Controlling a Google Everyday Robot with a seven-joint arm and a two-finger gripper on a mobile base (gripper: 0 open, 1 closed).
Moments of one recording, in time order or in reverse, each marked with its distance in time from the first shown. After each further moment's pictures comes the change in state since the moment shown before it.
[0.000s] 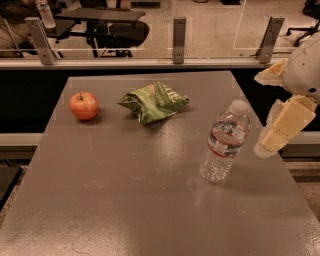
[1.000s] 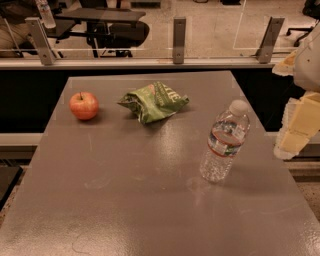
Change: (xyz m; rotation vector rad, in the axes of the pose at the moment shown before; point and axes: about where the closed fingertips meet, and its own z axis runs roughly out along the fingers) arm 0.019 -0.002 -0.027 0.098 0.256 -0.048
